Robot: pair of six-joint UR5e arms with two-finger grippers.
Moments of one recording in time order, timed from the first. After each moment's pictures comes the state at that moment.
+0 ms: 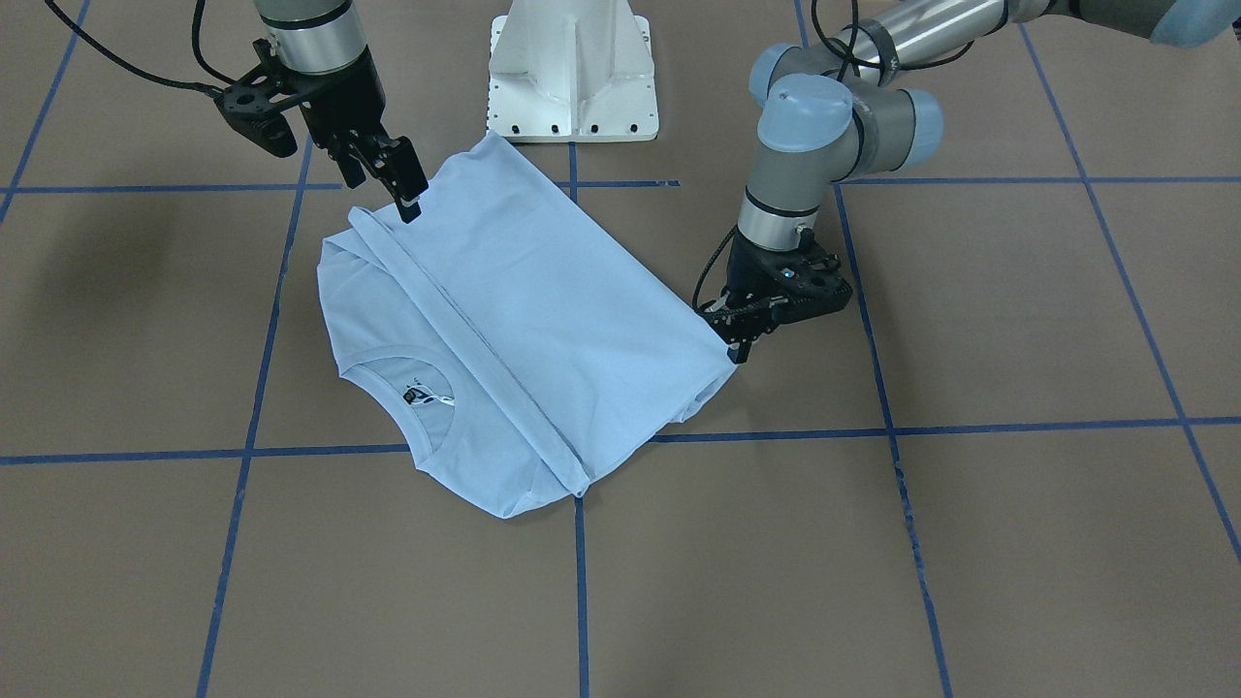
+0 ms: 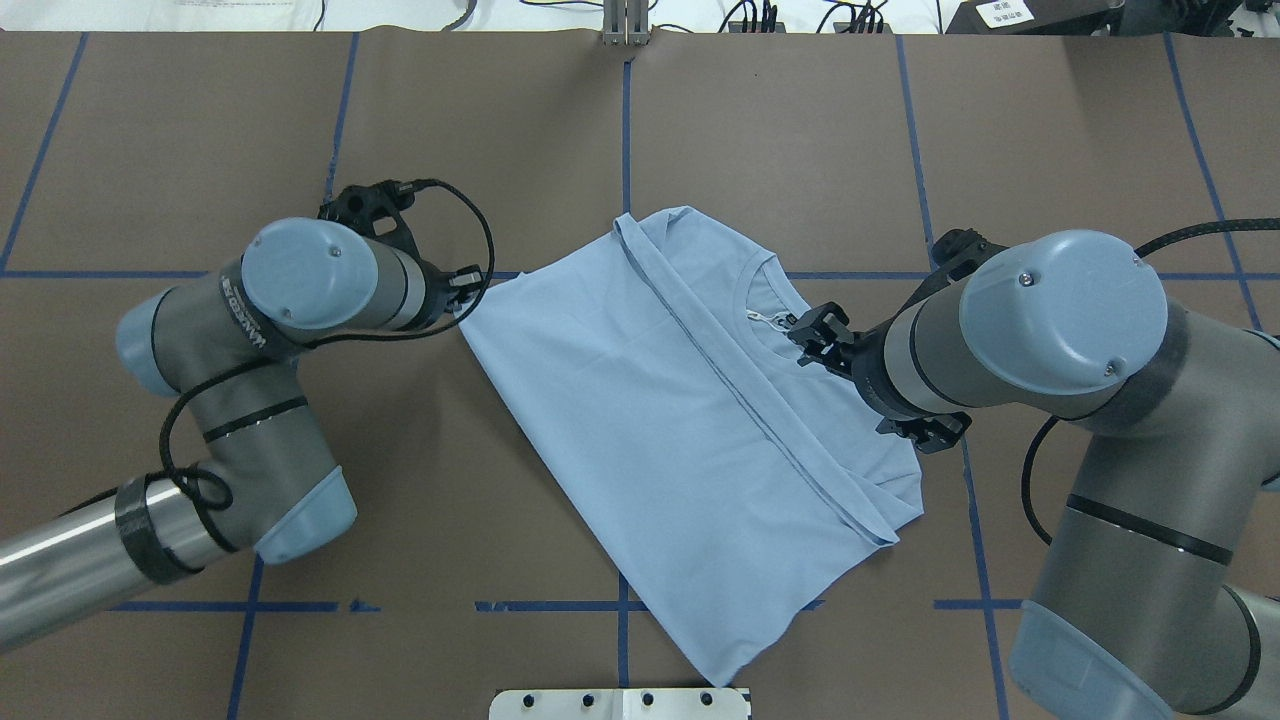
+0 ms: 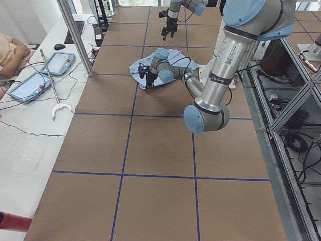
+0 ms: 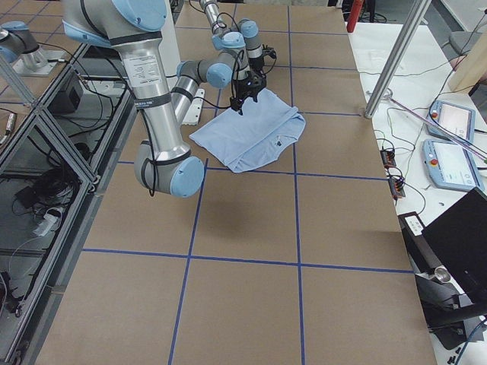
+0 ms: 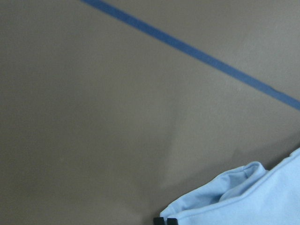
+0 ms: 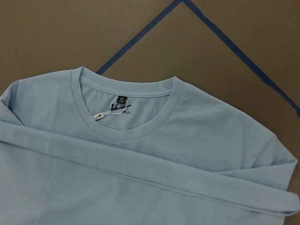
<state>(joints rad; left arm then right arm) -0.62 -2.09 -1.64 -1.91 -1.66 -1.51 0.53 -1.20 2.20 -1.73 1.77 1.93</state>
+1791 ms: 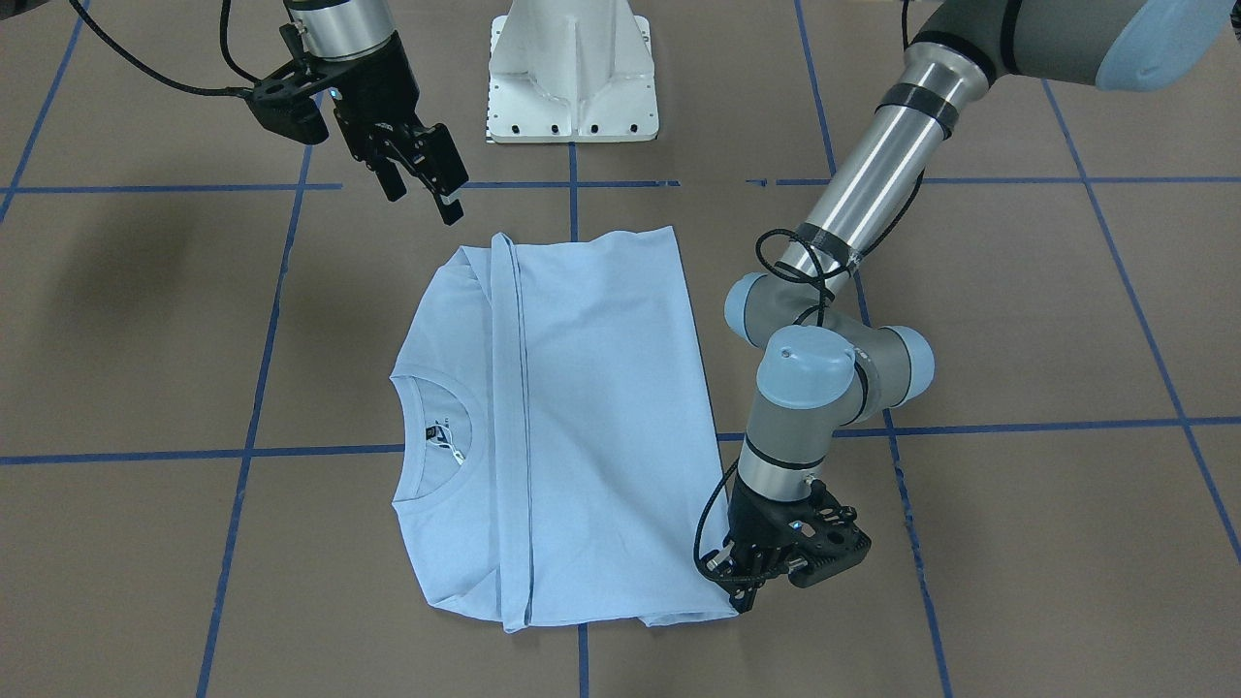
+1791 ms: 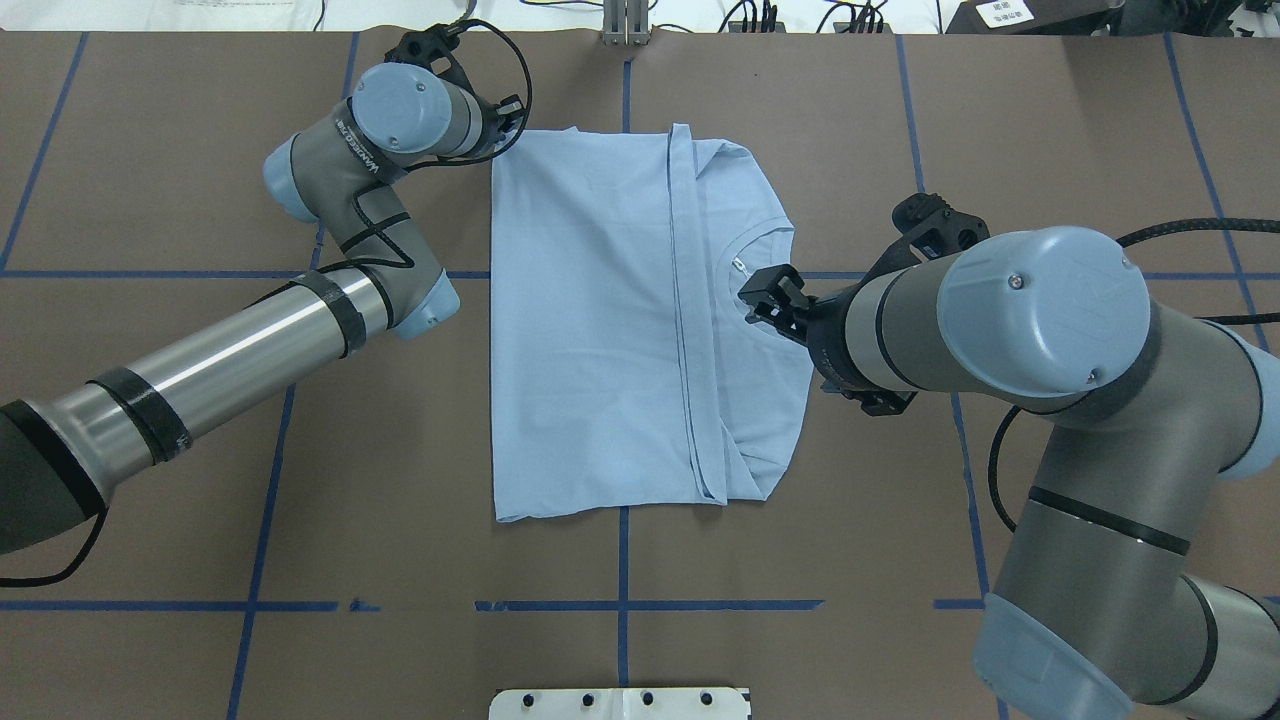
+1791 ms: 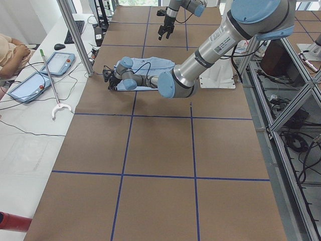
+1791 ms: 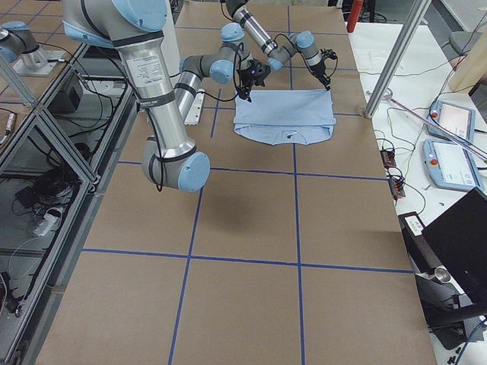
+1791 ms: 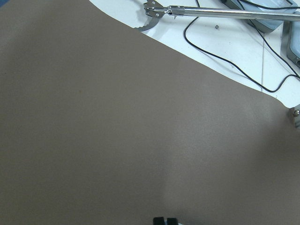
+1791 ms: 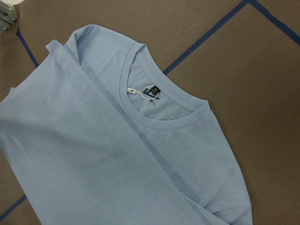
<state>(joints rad) -0.78 -2.56 -0.66 -2.54 -1.61 -1.50 0.52 -1.15 2.17 -1.61 1.68 1.93</state>
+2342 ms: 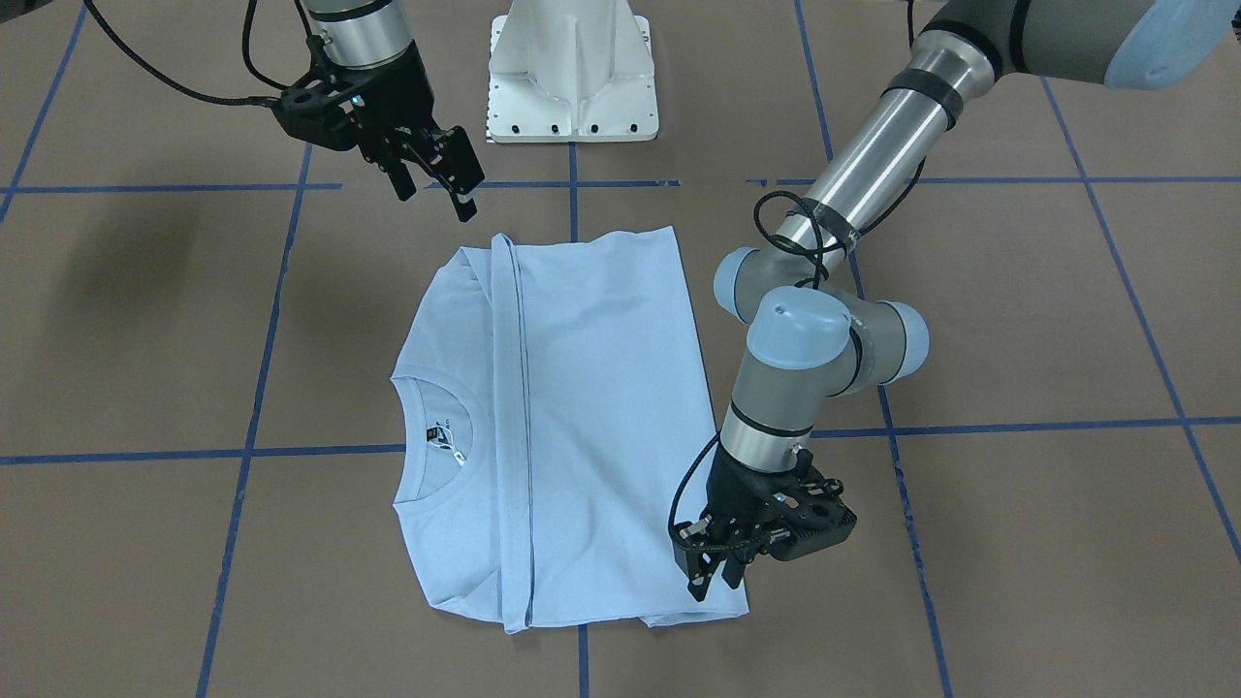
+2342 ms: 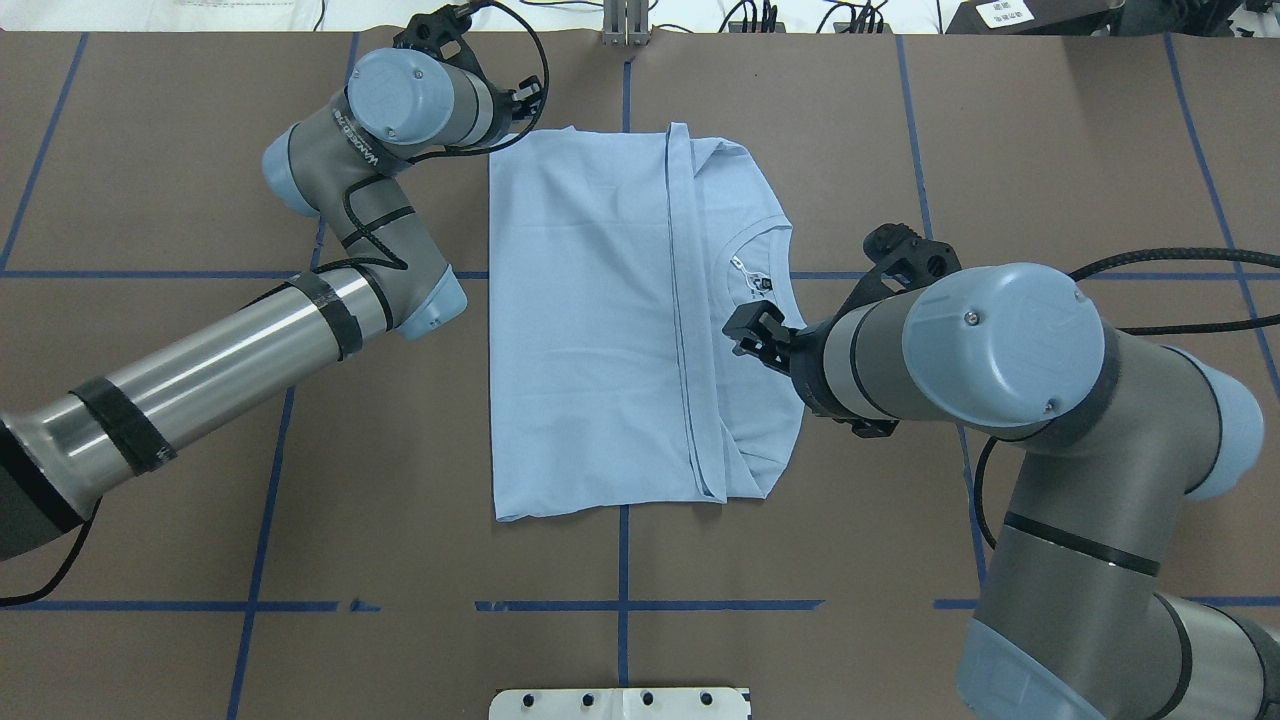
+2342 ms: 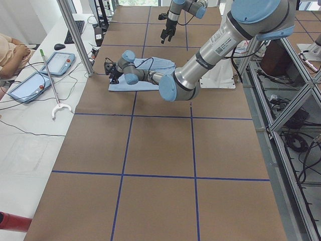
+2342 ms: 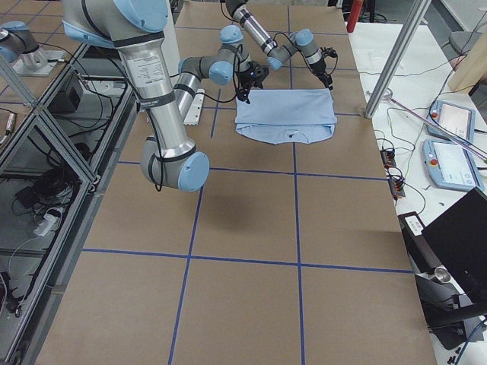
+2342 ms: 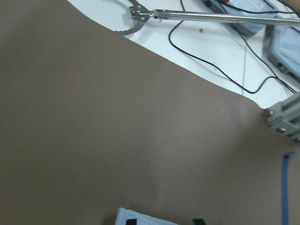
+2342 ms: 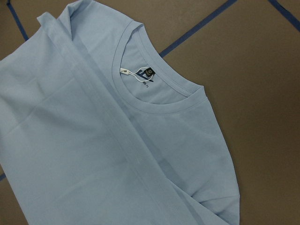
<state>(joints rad) -0.78 -2.47 -0.94 -2.42 -1.64 -1.51 0.47 -1.15 2.14 -1.62 1.67 1.84</state>
